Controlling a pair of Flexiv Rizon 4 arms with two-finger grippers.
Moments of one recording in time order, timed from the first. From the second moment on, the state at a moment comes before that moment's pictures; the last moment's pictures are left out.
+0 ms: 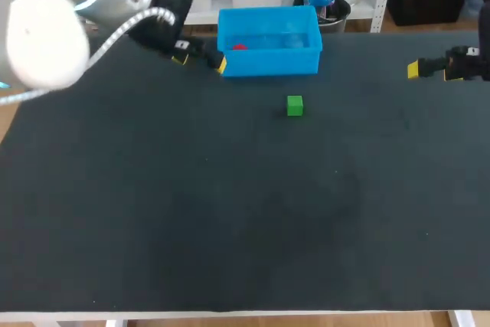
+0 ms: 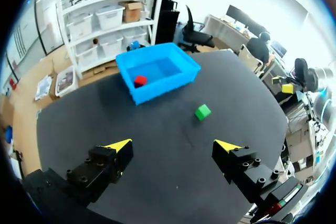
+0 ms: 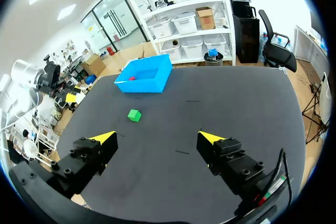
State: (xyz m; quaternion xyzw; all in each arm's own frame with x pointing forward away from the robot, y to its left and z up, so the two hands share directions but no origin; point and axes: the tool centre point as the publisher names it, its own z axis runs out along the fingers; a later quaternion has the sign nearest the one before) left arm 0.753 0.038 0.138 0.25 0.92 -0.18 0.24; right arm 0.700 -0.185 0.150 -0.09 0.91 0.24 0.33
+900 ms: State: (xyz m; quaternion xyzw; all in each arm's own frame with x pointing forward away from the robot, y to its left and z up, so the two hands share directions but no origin) left arm 0.673 0.075 0.129 0.25 0.89 -0.21 0.31; right arm 0.700 -0.185 0.150 -0.09 0.91 0.24 0.33
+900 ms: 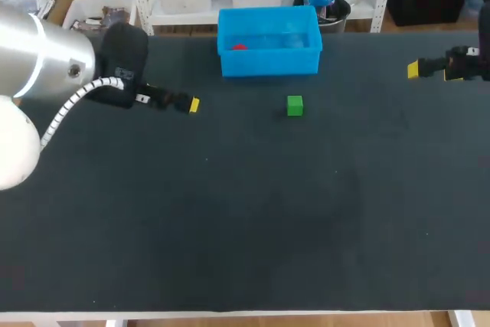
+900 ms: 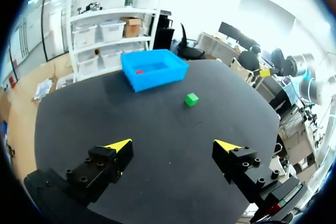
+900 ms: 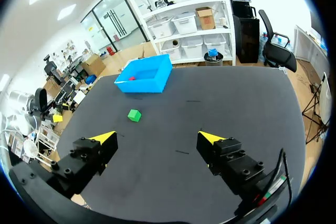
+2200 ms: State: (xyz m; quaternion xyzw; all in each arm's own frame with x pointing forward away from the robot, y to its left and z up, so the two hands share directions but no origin) left arm 0.675 0.073 0.133 0.26 0.89 -0.21 0.31; right arm 0.698 -0.048 0.155 -0.05 0.95 0.20 0.22
